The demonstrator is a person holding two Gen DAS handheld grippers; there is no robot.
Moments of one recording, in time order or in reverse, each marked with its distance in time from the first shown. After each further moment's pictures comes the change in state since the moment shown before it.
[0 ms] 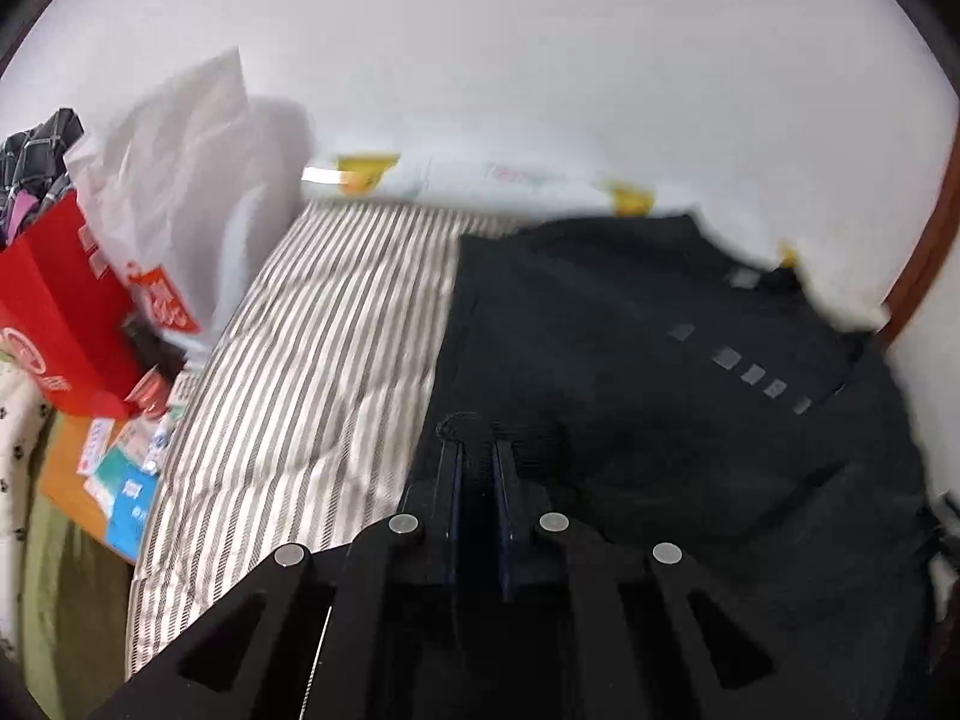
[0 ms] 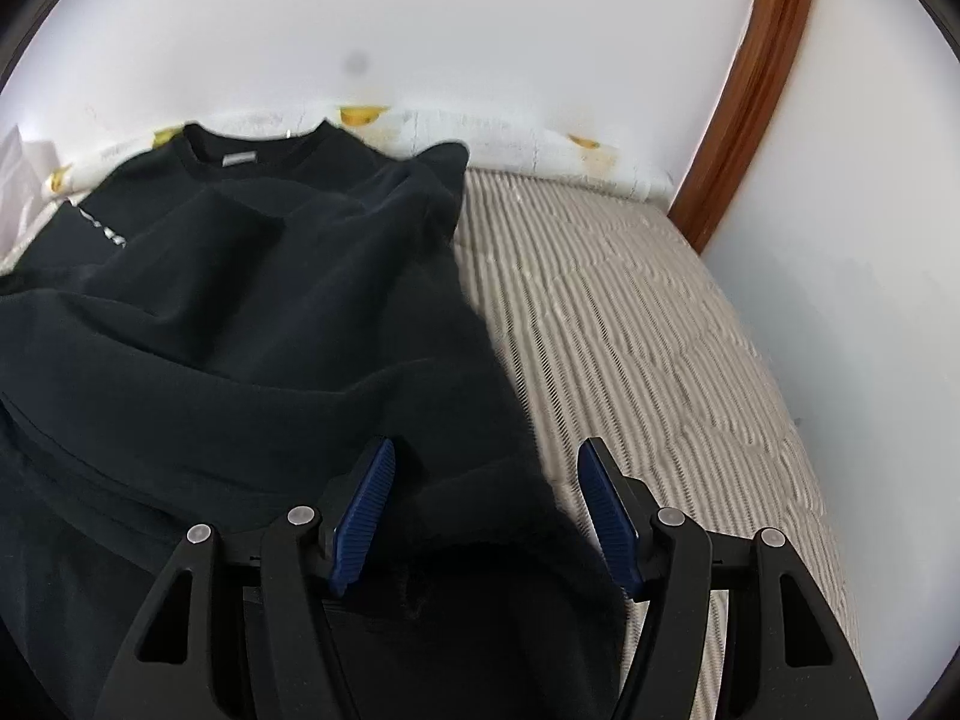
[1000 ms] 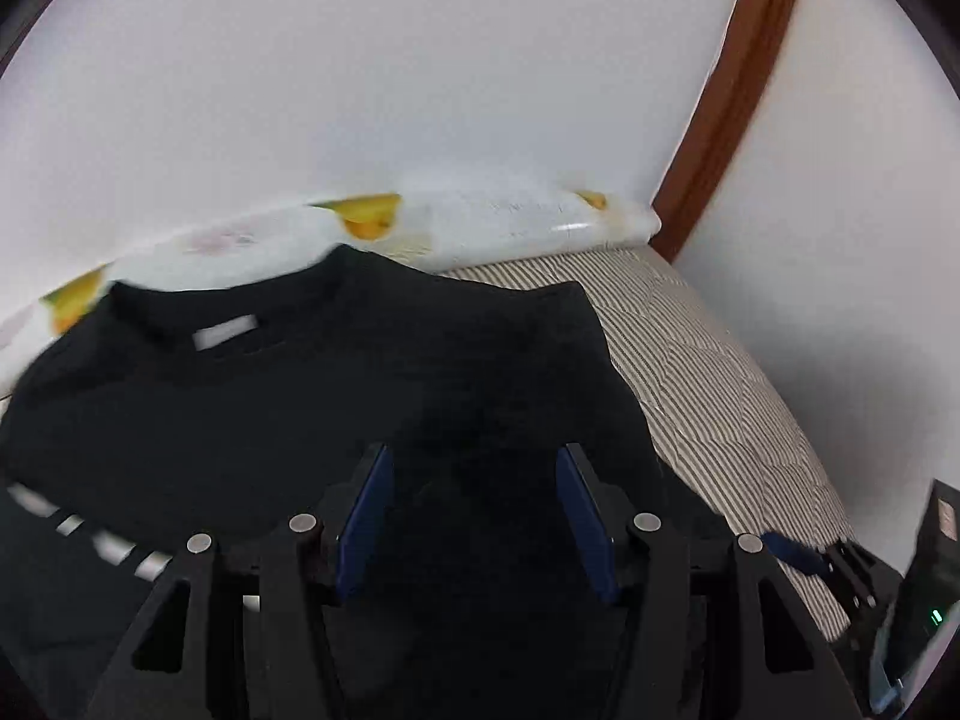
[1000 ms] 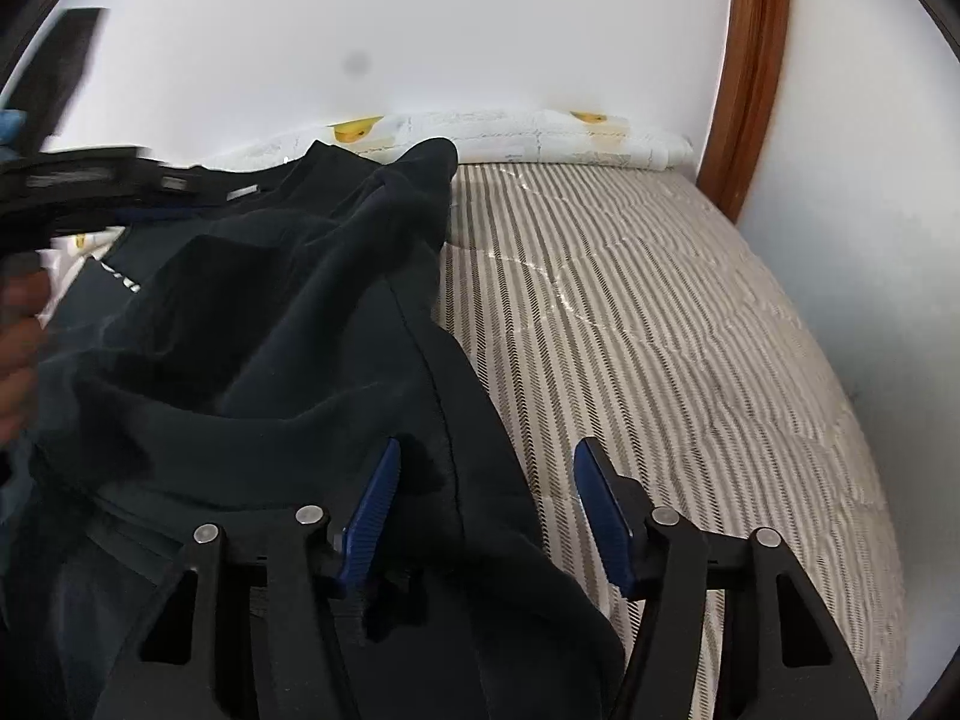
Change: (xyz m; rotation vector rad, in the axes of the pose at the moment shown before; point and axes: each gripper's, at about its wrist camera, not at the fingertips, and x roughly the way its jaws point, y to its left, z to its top) left arm 0.048 -0.334 0.068 0.355 0.083 -0.445; right arm 0.029 -0.036 0.006 0.107 0.034 0.219
